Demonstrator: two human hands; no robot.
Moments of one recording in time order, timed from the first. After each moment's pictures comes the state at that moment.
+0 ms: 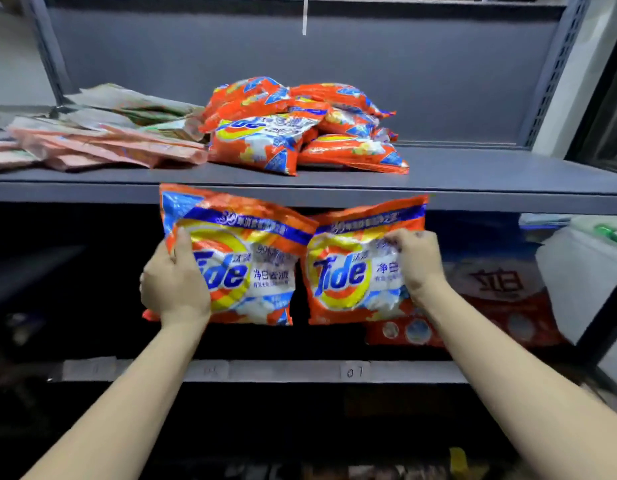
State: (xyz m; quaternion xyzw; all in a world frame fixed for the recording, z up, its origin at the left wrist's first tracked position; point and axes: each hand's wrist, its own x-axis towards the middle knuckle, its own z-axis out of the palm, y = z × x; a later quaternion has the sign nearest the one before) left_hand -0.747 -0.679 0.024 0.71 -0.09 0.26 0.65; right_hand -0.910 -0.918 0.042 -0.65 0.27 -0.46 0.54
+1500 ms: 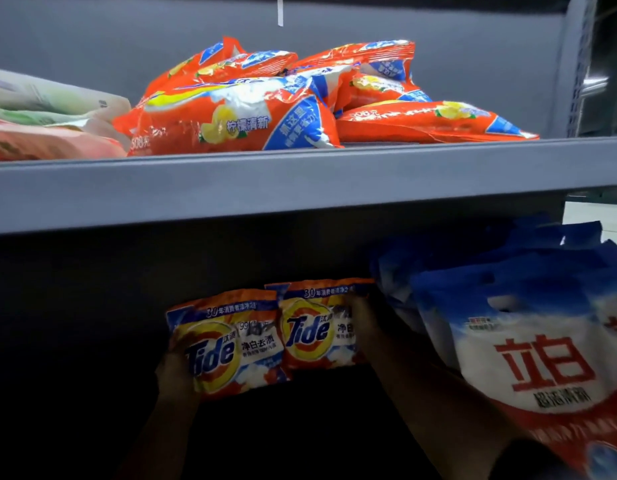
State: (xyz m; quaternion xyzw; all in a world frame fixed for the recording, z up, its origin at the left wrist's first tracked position) left_hand -0.453 -0.858 -0.139 0.54 -0.05 -0.21 0.81; right_hand -0.613 -1.078 -0.120 -0.50 0.34 -0.43 0.67
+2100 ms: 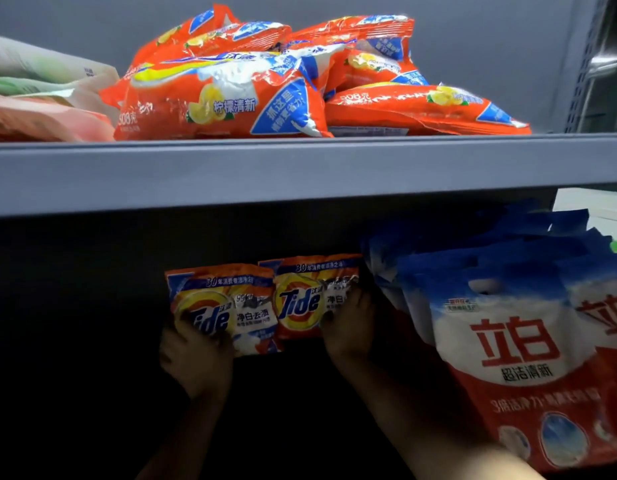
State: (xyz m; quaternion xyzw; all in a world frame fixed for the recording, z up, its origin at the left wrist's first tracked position) left_hand -0.498 -0.879 -0.173 0.88 -0.15 0.17 0.42; right_hand -0.631 -1.028 -0.159 -0.75 0.46 -0.44 0.17
